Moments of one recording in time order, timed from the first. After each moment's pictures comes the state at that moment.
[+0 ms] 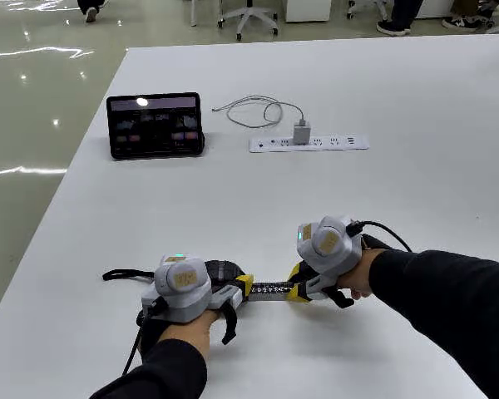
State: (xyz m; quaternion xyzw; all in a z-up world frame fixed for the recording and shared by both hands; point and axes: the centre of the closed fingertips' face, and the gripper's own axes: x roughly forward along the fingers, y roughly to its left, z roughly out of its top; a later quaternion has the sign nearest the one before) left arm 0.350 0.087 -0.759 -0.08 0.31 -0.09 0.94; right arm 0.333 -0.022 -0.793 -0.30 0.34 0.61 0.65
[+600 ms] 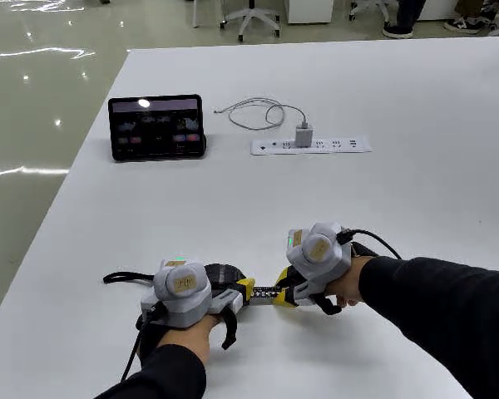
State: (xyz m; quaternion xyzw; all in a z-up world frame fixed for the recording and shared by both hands) left arm 0.349 0.088 -0.759 -0.08 0.31 -0.09 0.94; right arm 0.331 0.008 -0.793 -0.29 0.33 0.62 0.66
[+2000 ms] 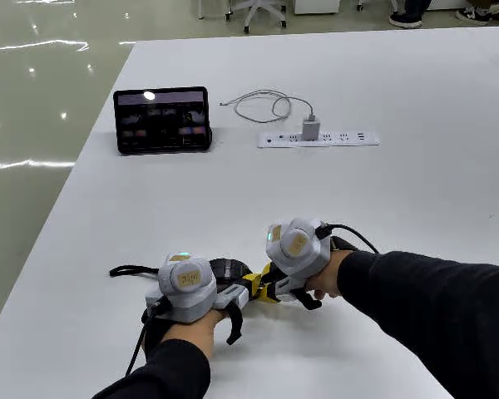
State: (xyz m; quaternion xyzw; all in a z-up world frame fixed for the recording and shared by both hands) left arm 0.350 0.088 -0.759 -0.08 0.31 -0.10 0.94; right arm 0.329 0.042 -0.796 -0.29 0.32 0.63 0.65
